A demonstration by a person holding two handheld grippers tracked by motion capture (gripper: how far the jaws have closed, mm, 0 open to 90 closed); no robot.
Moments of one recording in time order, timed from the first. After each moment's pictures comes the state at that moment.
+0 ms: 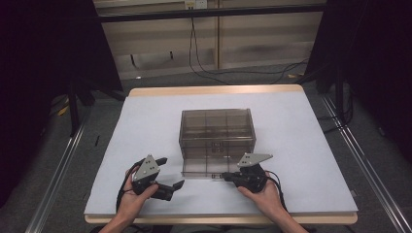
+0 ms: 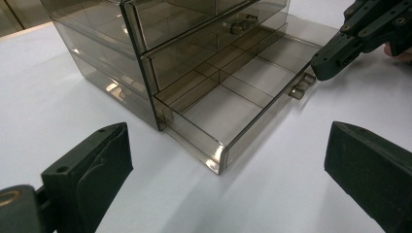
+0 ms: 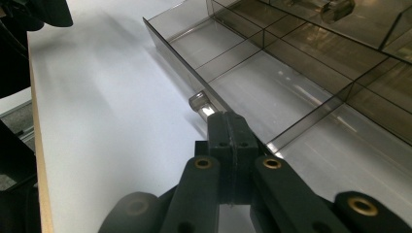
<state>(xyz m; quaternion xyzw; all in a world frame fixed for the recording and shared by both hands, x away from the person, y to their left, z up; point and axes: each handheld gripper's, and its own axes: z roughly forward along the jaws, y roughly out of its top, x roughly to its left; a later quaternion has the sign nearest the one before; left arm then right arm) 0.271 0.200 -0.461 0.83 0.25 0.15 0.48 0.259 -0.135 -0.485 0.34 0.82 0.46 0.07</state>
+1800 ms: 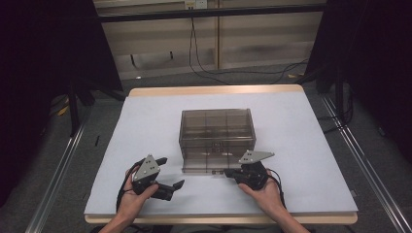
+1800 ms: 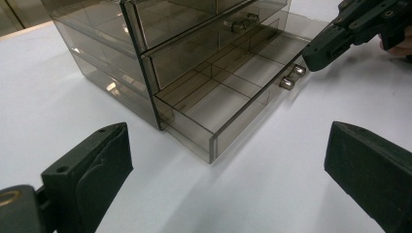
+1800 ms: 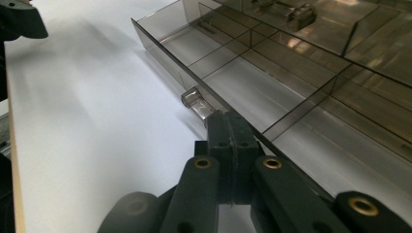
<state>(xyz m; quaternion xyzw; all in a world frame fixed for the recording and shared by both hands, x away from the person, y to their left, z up) 0.271 0.199 -0.462 0.83 0.25 0.15 0.48 0.265 -0.138 -0.484 0.36 0.81 0.45 0.09</state>
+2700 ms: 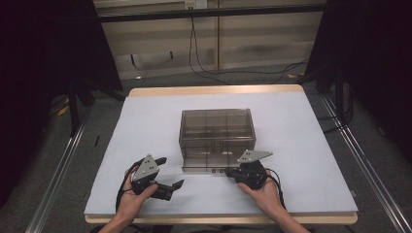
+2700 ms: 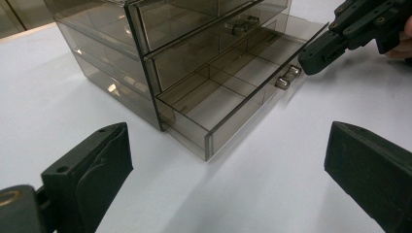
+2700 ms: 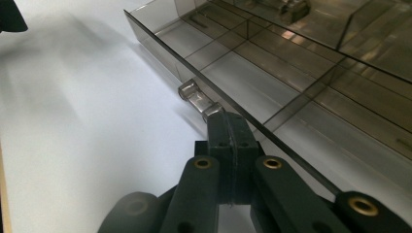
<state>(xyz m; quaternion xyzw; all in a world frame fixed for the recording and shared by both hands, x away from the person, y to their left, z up) 0.271 0.200 -0.461 0.82 0.25 0.15 0.49 0.267 -0.136 -0.485 0.37 0.81 0.44 0.09</state>
